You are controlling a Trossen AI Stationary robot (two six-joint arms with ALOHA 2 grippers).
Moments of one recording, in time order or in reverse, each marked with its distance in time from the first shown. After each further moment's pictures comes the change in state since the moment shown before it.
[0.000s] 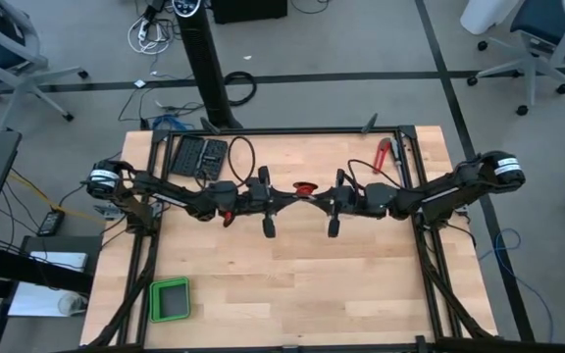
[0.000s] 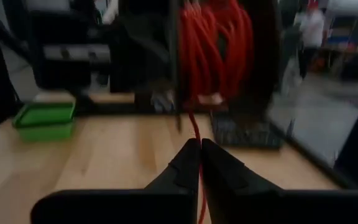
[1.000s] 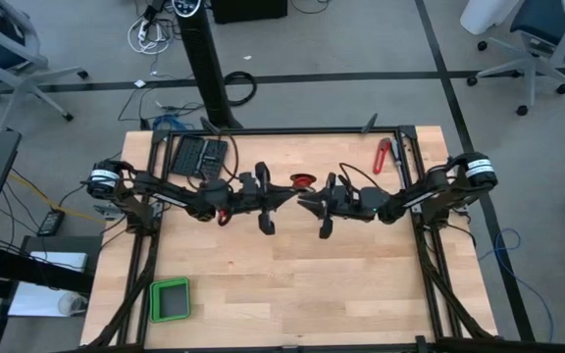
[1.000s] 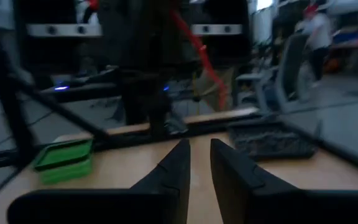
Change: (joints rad) left arm 0.000 0.001 0.001 0.196 -0.003 -0.056; right arm -0.018 0.257 -0.002 0.422 -0.030 0.117
